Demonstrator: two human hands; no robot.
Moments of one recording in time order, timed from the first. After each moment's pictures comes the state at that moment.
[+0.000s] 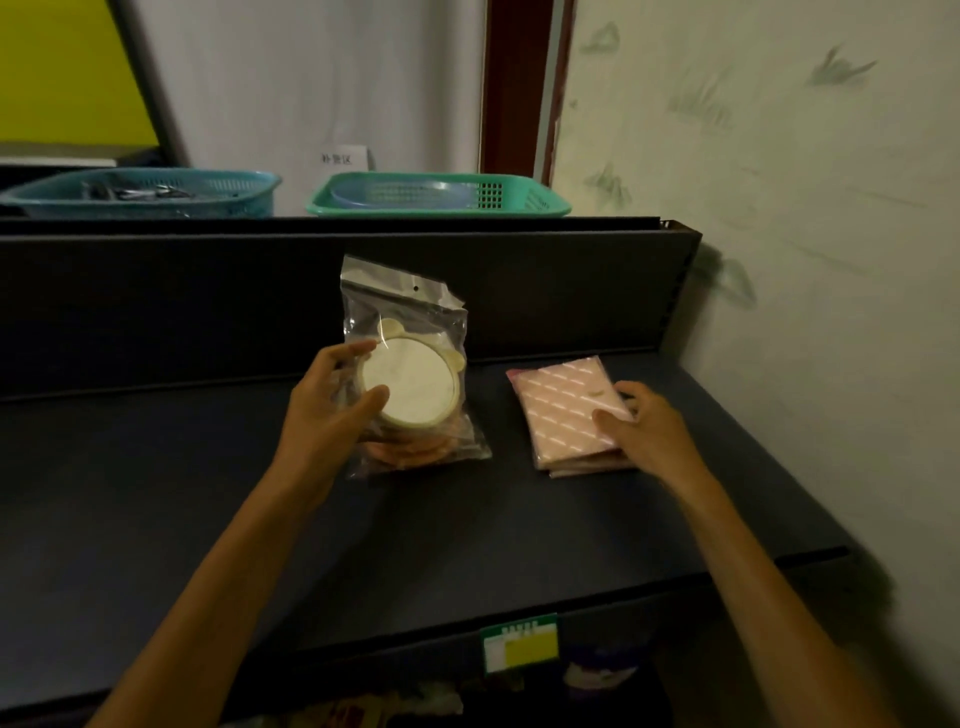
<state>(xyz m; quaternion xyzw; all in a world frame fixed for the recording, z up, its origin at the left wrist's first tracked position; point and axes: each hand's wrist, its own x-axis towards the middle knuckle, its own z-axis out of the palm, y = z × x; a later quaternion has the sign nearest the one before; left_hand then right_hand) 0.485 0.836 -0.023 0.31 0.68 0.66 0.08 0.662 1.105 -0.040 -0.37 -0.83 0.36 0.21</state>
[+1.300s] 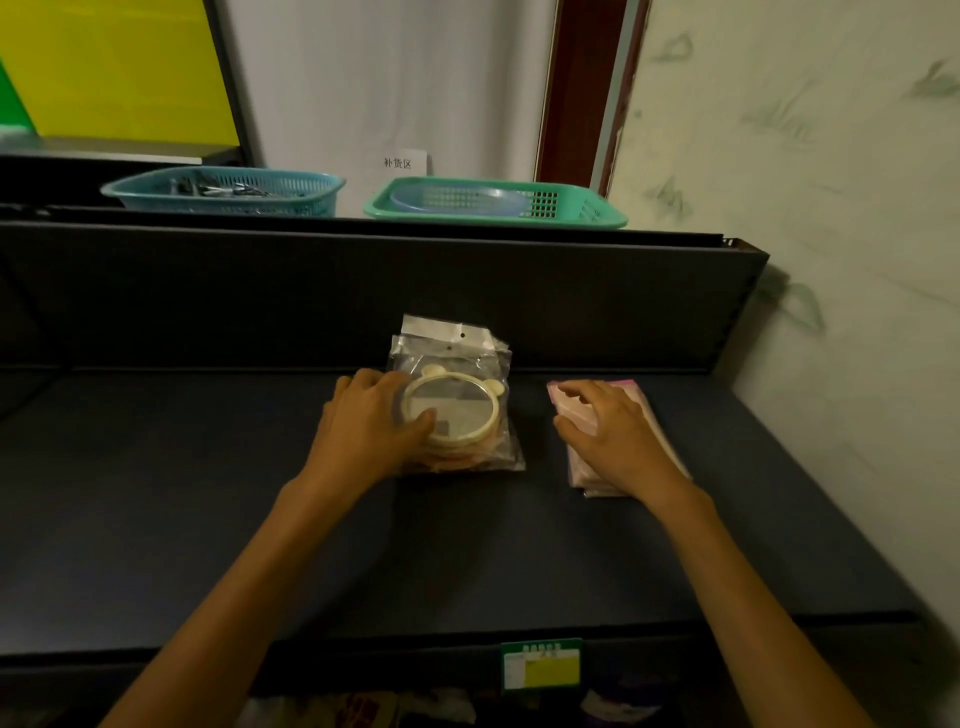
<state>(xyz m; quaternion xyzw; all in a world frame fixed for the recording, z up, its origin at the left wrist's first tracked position) 0.479 0.833 -0.027 0.31 0.90 0.29 -0.06 0.616 1.066 -0.031 -0.18 -0.94 0.24 0.19</state>
